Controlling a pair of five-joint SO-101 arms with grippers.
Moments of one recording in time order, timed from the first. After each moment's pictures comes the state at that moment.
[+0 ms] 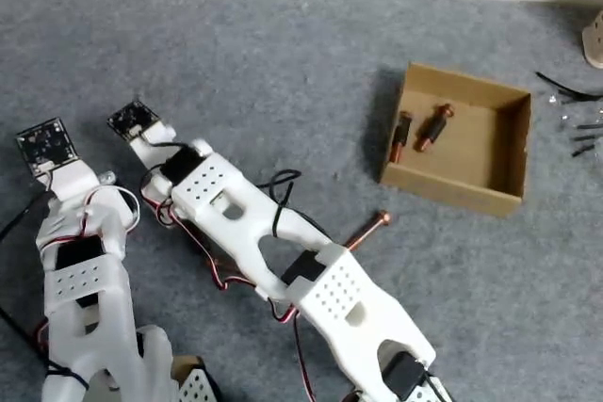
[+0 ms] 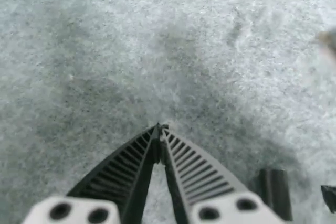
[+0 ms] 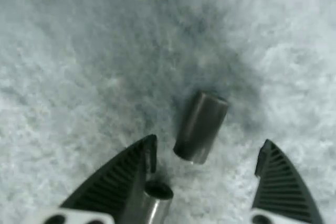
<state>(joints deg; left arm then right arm) -27.2 -44.8 71.5 21.1 11.8 -56.4 46.9 -39.6 69.1 -1.5</state>
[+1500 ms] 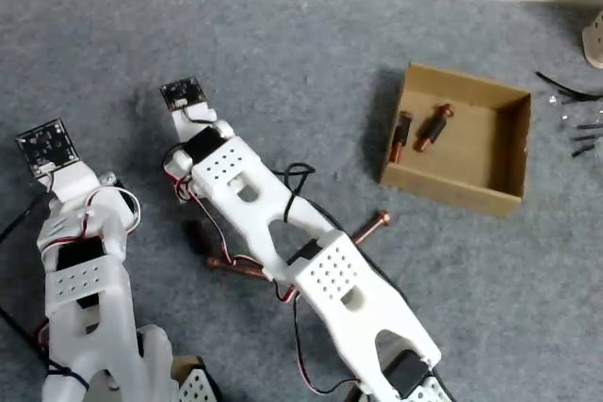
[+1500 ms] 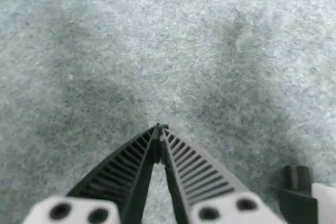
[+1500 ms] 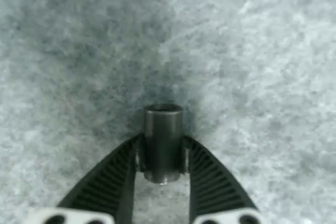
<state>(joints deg) -27.2 -44.7 72.2 20.3 11.8 -50.8 58.8 -52.3 75.8 -17.0</state>
